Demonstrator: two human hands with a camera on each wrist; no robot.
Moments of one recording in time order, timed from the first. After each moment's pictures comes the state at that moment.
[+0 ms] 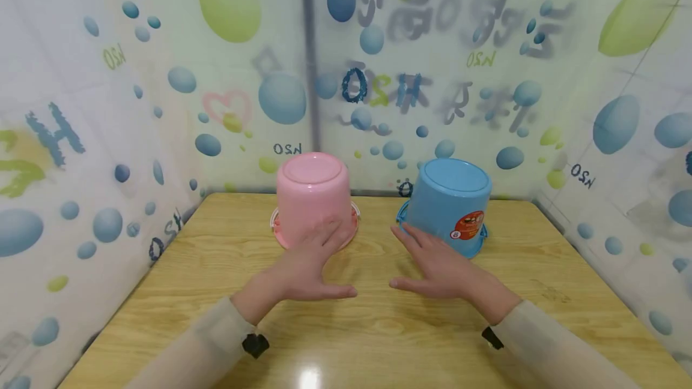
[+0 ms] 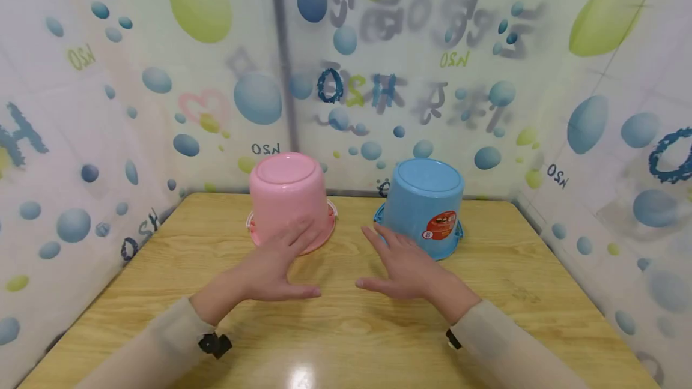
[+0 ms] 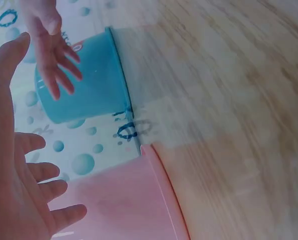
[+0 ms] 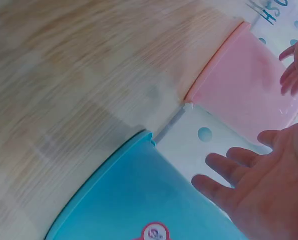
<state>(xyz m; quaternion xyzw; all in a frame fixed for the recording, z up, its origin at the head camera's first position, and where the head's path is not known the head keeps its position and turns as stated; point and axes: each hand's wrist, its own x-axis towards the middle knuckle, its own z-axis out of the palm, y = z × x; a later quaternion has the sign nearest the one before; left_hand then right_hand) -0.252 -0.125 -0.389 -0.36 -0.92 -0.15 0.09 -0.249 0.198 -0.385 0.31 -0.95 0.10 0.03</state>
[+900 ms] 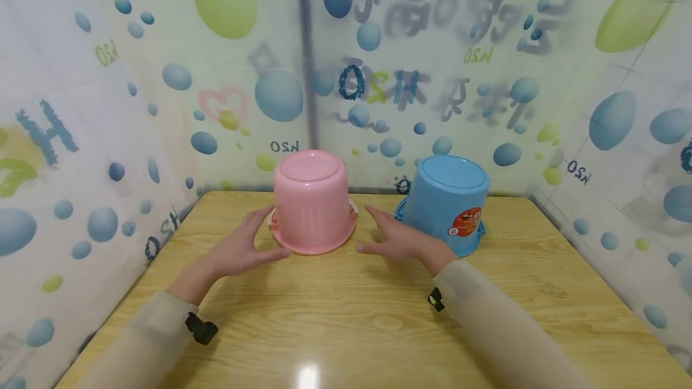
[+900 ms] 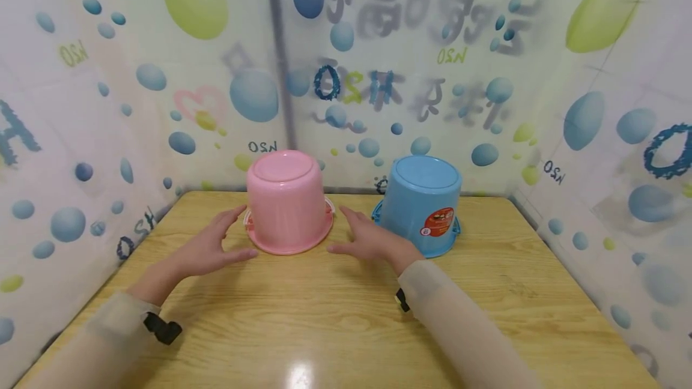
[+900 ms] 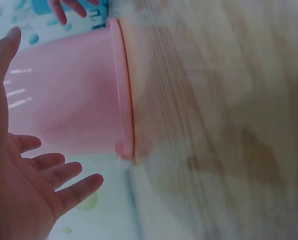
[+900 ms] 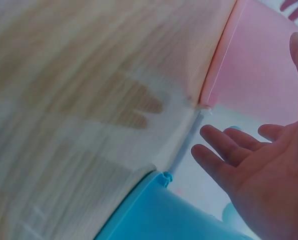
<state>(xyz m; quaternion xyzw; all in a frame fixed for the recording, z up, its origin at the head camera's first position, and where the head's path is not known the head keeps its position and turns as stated) -0.288 -0.239 -0.392 -0.20 -0.94 -0.28 0.04 -0.329 0.142 -0.393 0.22 -0.93 0.25 -0.12</state>
